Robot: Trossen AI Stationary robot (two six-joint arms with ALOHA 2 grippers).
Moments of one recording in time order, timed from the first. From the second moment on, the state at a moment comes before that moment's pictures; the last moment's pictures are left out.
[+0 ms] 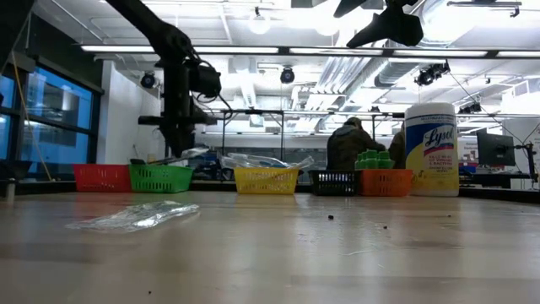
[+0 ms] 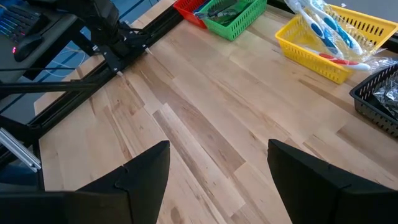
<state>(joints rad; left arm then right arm) 0.82 1.74 1.36 -0.97 -0.12 -0.47 0.11 1.20 1.10 -0.54 0.34 0.75</state>
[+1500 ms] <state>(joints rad) 0.72 1.33 1.01 -0.58 -0.06 -0.52 0.13 1.07 1.10 -0.64 0.42 0.71</state>
